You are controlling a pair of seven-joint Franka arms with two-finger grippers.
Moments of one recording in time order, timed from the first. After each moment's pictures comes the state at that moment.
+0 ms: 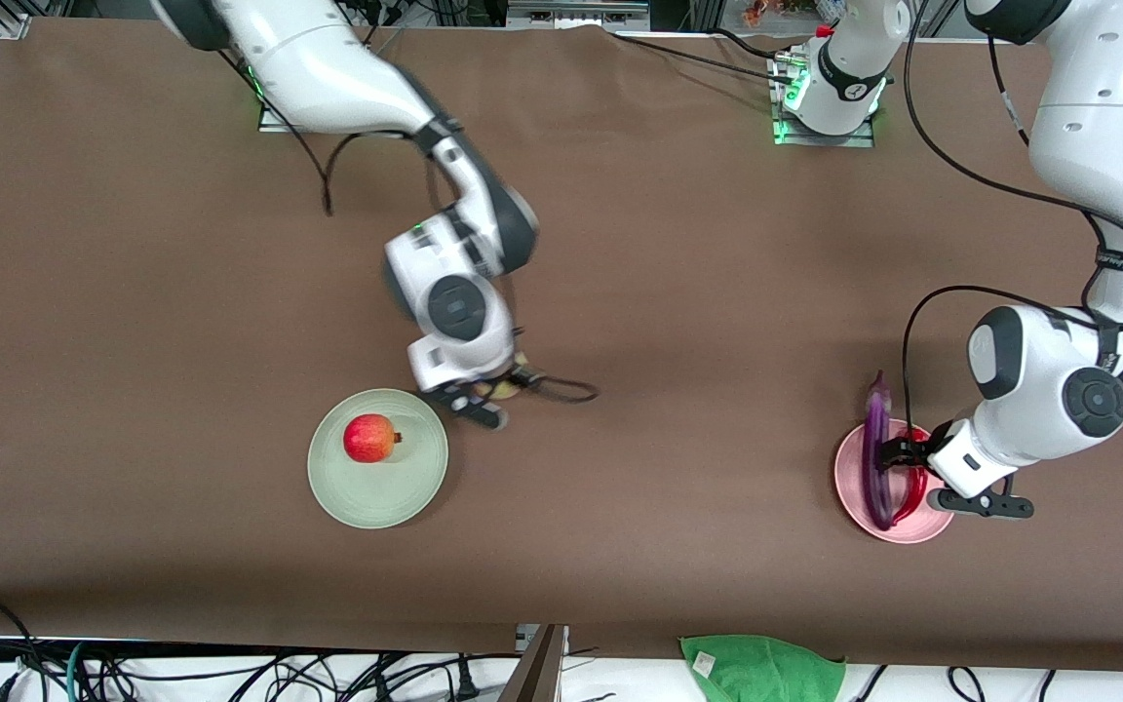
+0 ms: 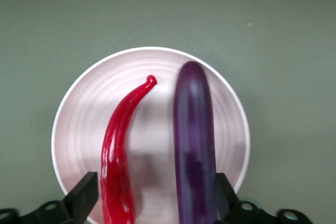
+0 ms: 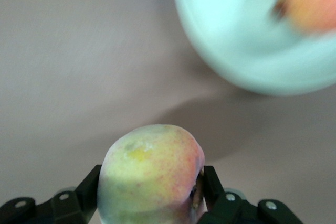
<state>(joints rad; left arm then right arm) 0.21 0.72 -0.22 -1.49 0.10 2.23 0.06 0.55 0.82 -0.04 -1.23 0.09 1.99 0.81</state>
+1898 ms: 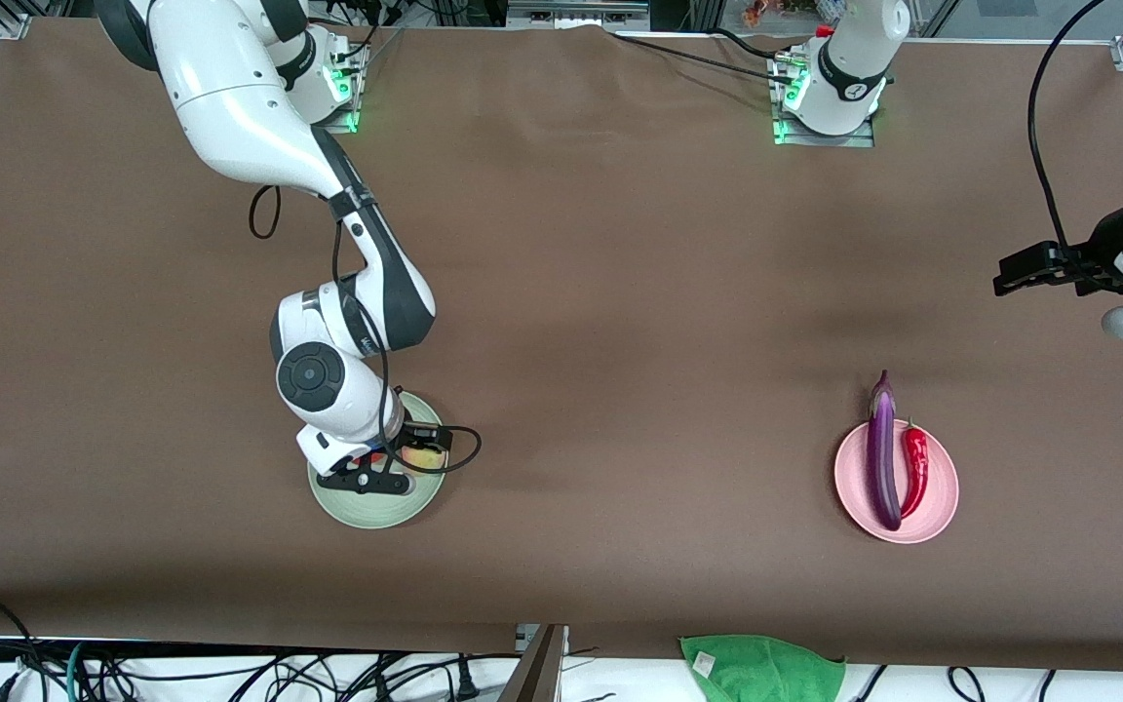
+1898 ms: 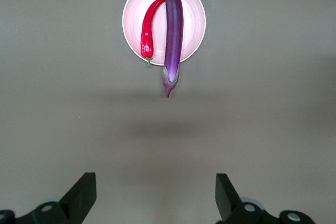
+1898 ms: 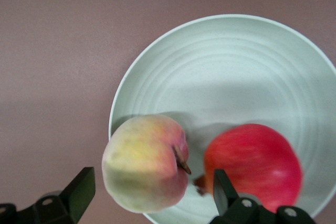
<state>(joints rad) 0.18 0.17 -0.16 -1.48 0.01 1.53 -0.02 0.43 0.86 -0.07 -1.23 0.09 2.14 0.42</state>
